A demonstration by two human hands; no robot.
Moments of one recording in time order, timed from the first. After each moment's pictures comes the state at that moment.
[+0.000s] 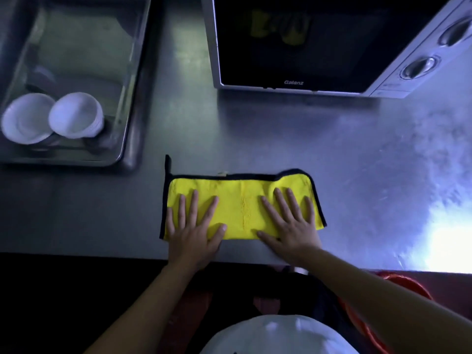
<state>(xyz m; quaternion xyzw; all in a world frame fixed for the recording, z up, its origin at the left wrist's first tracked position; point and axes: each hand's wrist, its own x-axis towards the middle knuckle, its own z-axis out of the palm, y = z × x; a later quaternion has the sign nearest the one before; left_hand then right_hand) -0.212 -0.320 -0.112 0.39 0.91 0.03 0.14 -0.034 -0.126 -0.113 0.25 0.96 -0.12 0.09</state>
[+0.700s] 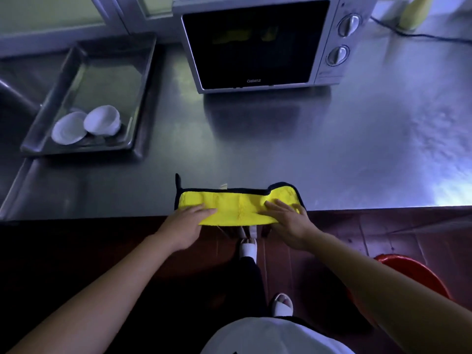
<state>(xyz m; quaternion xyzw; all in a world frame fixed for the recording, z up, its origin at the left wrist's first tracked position) -0.144 -0.365 -0.036 0.49 0.83 -0.04 0.29 0.089 -0.163 -0.048 0.23 0.90 -0.34 0.16</state>
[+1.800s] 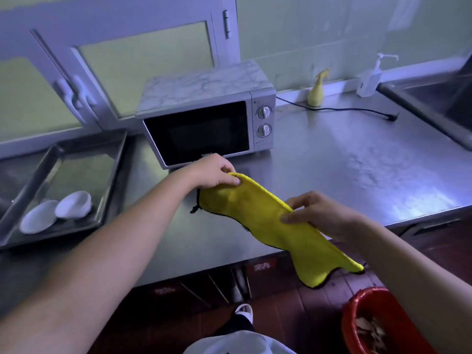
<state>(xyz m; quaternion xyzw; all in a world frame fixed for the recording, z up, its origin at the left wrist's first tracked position) -0.097 -0.126 0.167 0.57 0.76 0.11 0.28 0.189 -0.068 0.117 0.30 0.66 -0.69 -0.05</state>
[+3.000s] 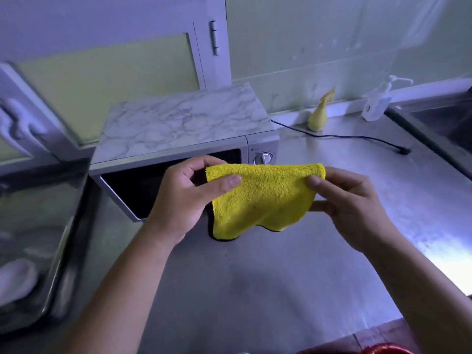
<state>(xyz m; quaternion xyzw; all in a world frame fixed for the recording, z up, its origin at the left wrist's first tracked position) -0.151 -0.015 0.213 0.48 0.55 0.61 0.31 0.092 0.103 0.186 0.22 0.58 -0.68 -0.39</state>
